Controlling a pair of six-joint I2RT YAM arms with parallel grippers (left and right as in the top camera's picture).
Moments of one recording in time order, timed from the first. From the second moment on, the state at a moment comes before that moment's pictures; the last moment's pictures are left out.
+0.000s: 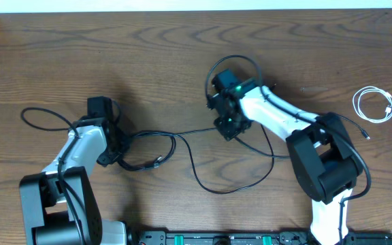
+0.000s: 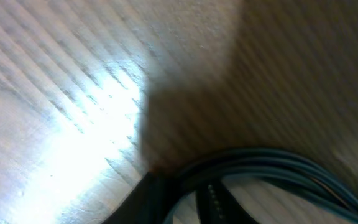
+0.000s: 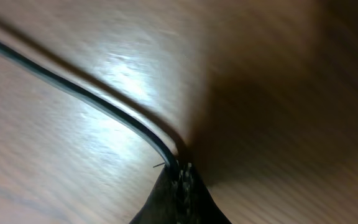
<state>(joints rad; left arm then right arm) 0.15 1.61 0.79 -0.65 -0.08 -0.66 0.55 2.07 1.42 -0.87 -0.13 -0.08</state>
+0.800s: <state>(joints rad) 0.24 1.60 0.78 -0.64 -0.06 -0.67 0.40 2.07 1.42 -0.91 -0.12 -0.07</state>
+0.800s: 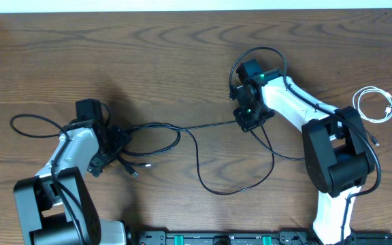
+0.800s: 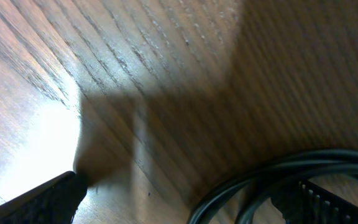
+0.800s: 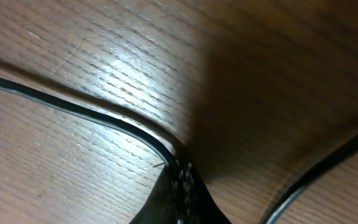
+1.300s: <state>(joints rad) 0.51 1.59 0.79 -0.65 0.13 -0.65 0.37 2.07 1.42 -0.92 -0.08 -0.07</state>
